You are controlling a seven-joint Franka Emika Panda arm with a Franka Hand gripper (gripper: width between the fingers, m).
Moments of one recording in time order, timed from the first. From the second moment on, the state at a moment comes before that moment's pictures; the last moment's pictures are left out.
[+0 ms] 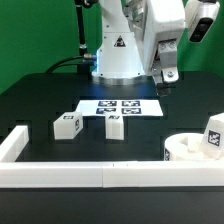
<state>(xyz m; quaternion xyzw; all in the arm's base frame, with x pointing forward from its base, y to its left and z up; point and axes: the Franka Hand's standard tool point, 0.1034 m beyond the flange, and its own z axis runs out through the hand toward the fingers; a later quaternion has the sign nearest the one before) 0.640 0.027 0.130 -0.70 0.66 -0.14 0.21</state>
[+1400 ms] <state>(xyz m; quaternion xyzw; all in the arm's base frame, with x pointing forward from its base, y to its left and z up) 0.605 -0.029 0.094 -0.98 0.12 -0.16 0.03</state>
